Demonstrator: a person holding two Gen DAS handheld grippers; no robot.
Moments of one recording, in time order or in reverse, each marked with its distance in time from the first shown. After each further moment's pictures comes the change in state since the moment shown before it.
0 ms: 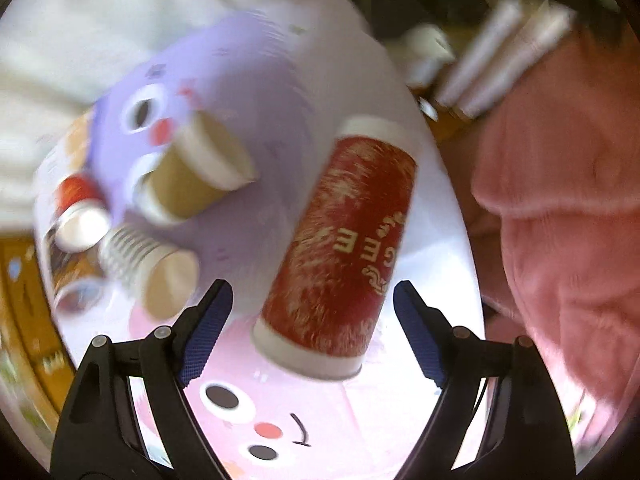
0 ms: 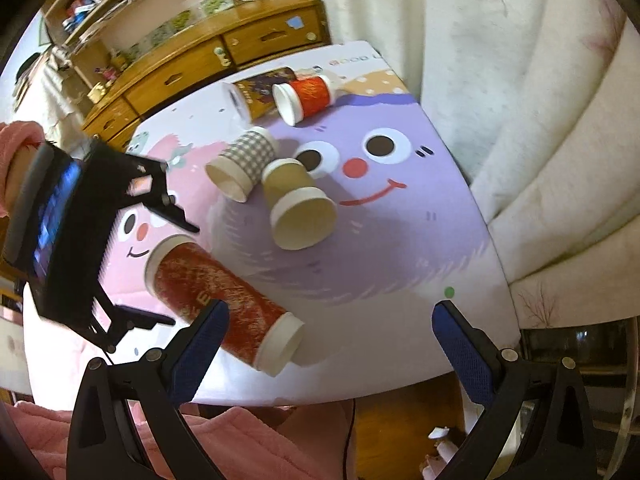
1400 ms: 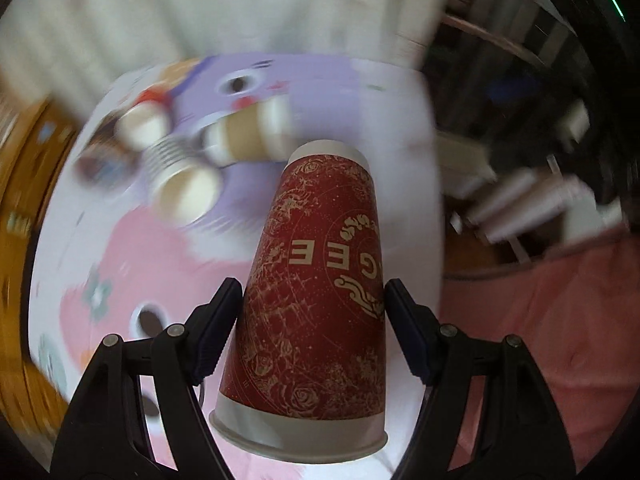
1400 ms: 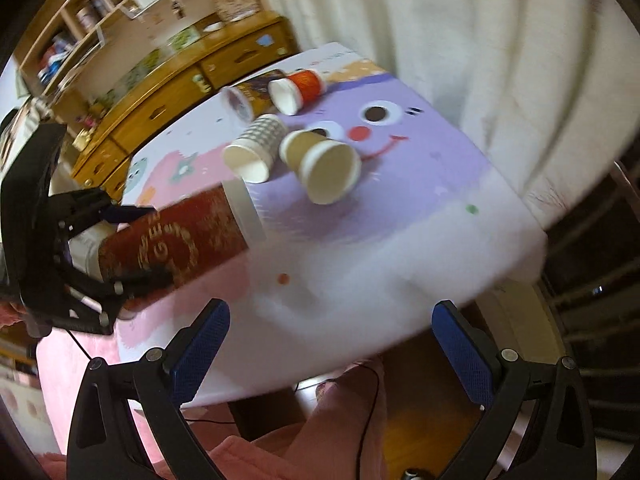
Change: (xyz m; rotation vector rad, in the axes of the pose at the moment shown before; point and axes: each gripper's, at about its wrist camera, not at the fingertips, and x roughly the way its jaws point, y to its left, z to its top) left arm -0.031 -0.031 -0.077 -0.345 -0.274 -0.002; right arm -0.031 0.048 -0.103 0.209 -0.061 -0.042
